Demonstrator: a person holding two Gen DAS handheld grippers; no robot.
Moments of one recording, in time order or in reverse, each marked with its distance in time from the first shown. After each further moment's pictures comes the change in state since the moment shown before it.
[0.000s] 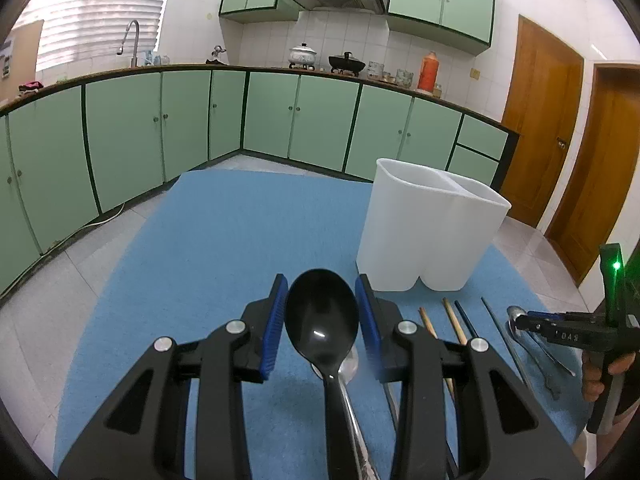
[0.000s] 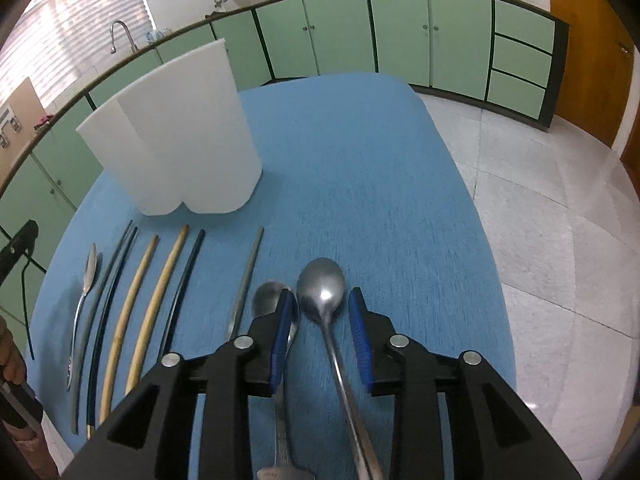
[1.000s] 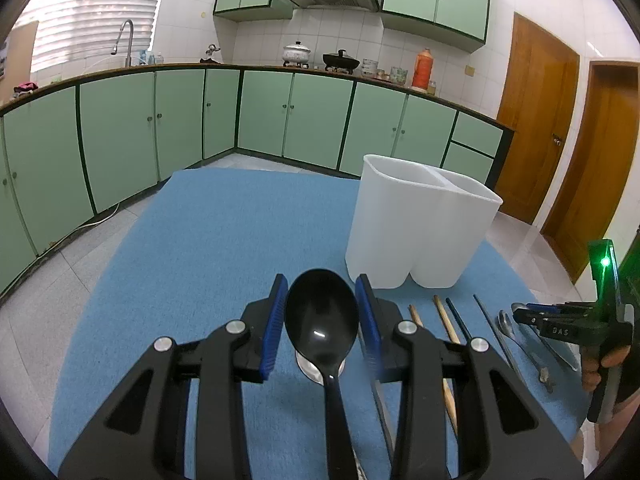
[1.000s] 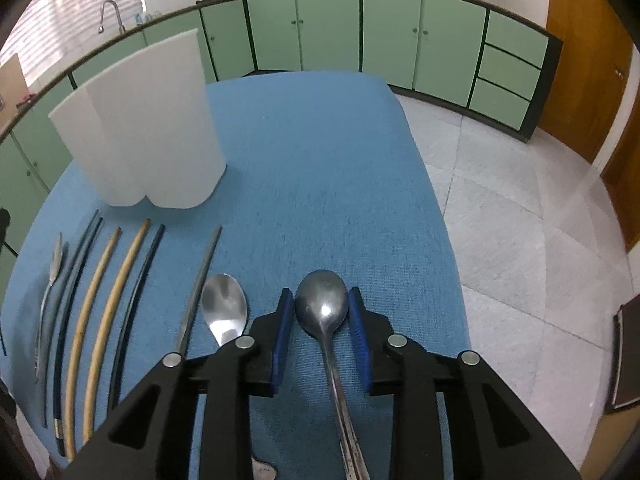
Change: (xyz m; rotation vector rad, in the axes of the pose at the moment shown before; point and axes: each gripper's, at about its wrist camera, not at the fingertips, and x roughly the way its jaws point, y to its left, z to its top) left arm 0.002 -0.009 -0.002 0.009 0.006 -0.013; right arm -0.003 -0.003 0.000 -0.059 0.019 -0.128
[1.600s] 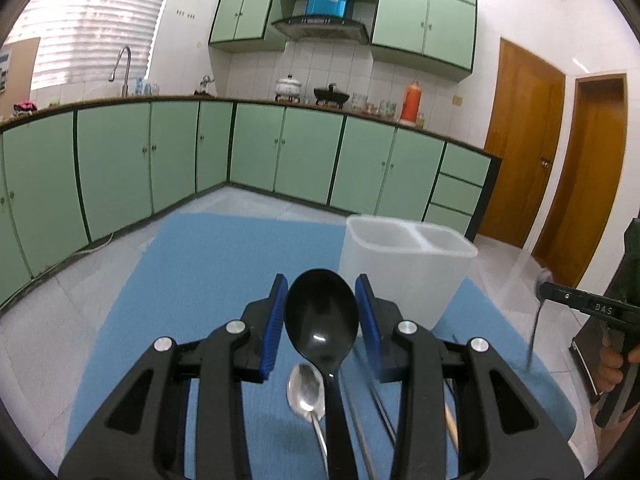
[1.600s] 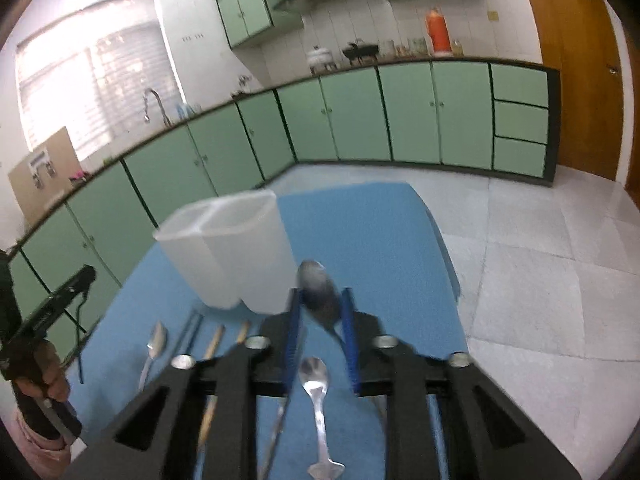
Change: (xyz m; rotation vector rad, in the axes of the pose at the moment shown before) left arm -0.025 -0.008 0.030 0.011 -0.135 -0.036; right arm -0.108 0.002 0.012 0.084 -0.338 0.231
